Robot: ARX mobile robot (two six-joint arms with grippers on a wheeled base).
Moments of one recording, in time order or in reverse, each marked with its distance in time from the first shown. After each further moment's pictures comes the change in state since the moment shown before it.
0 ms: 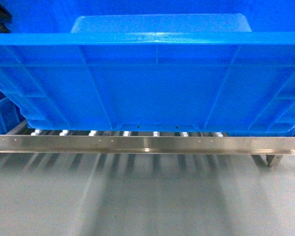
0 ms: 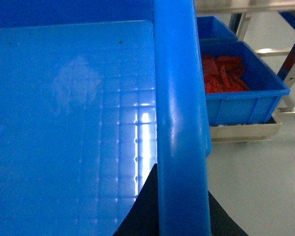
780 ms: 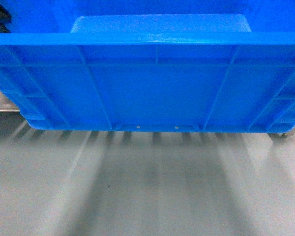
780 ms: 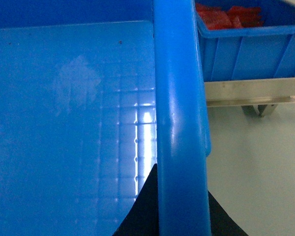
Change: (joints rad) left arm 0.000 0.000 0.000 -0.001 0.000 -0.001; right arm 0.000 0.000 0.000 -0.001 0.000 -0.001
